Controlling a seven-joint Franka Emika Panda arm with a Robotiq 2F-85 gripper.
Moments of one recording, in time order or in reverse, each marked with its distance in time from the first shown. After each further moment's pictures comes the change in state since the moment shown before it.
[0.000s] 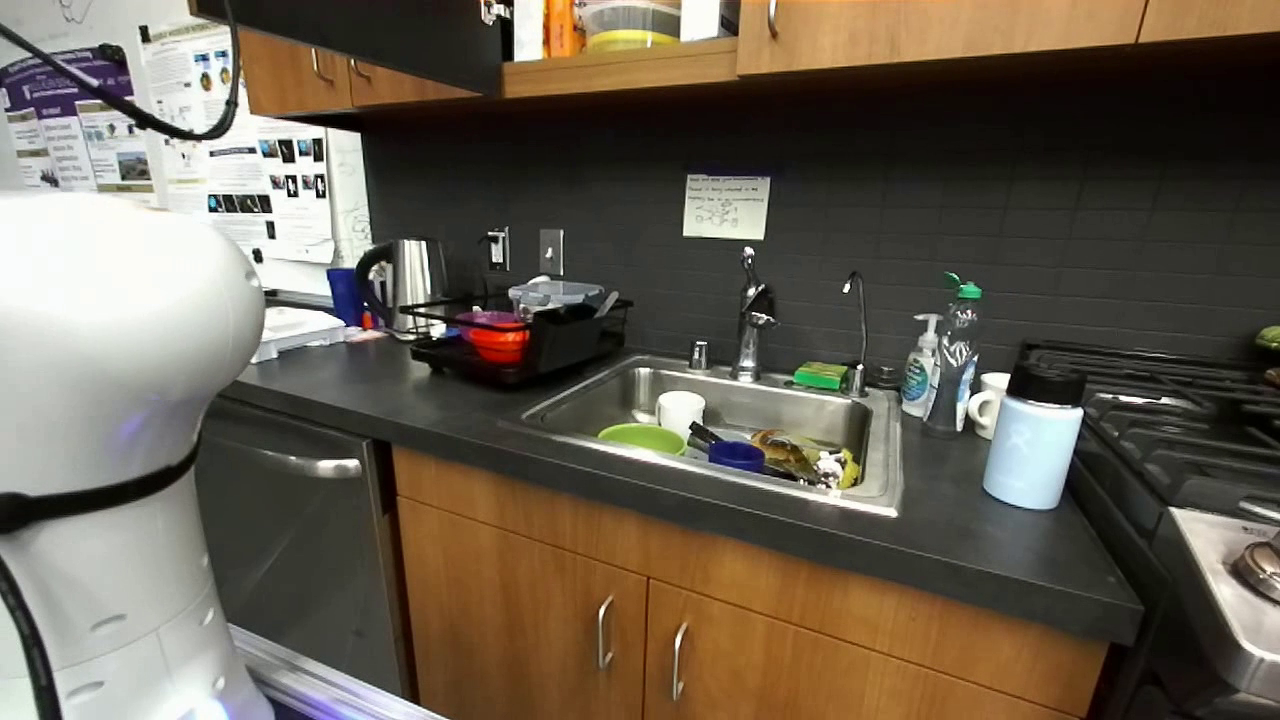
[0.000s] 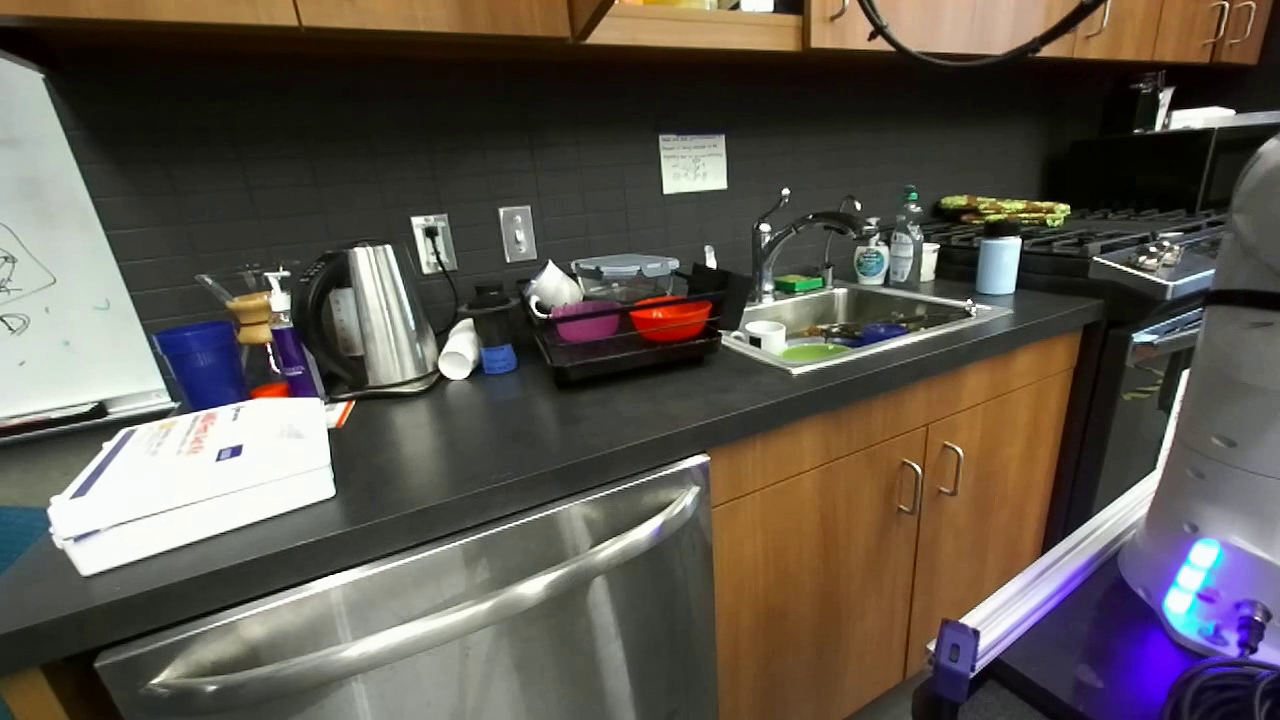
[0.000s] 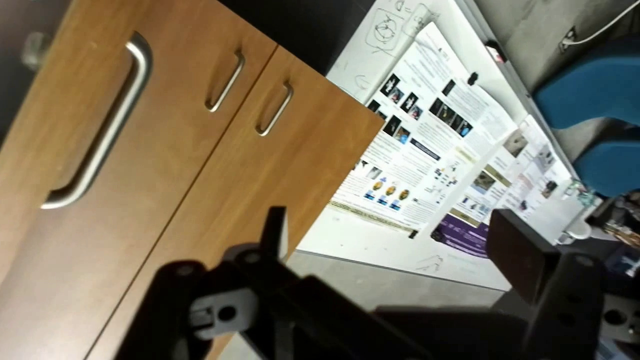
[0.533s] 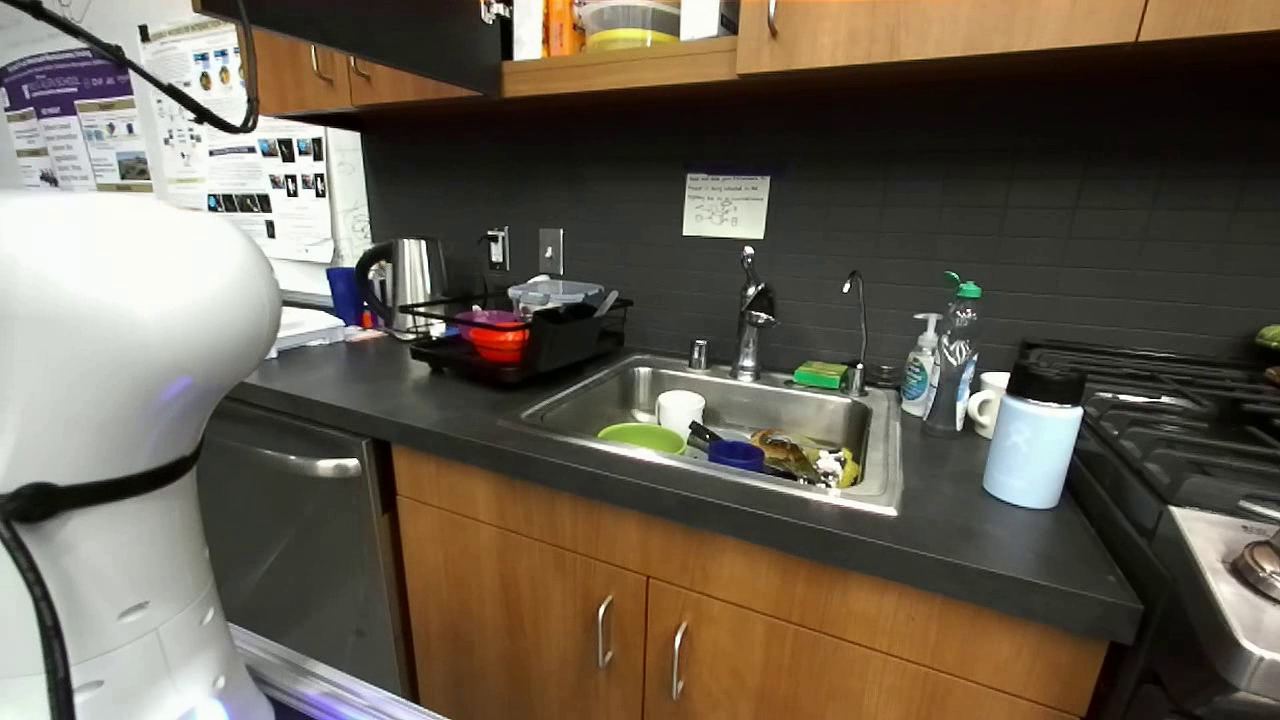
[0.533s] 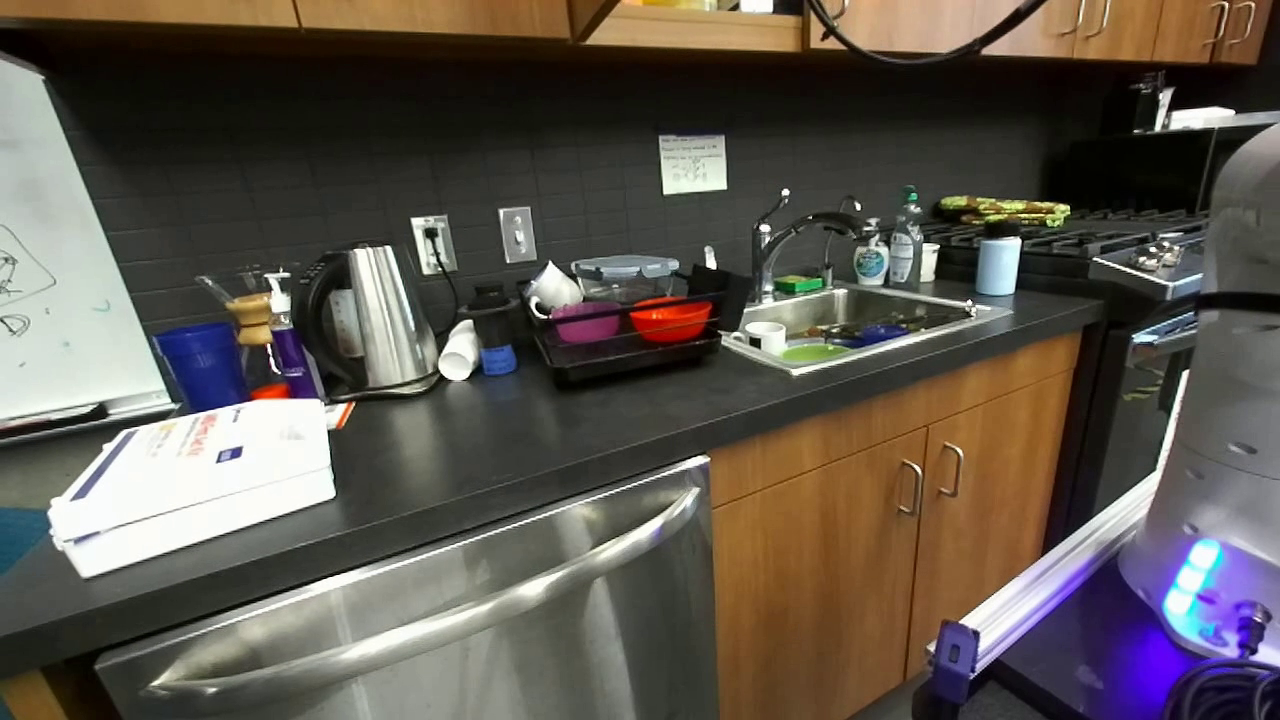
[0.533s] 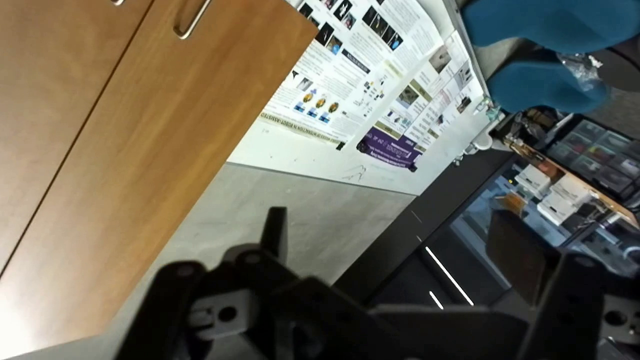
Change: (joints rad) arm 0.193 0.160 -0.147 -0.063 -0.110 0.330 -0.134
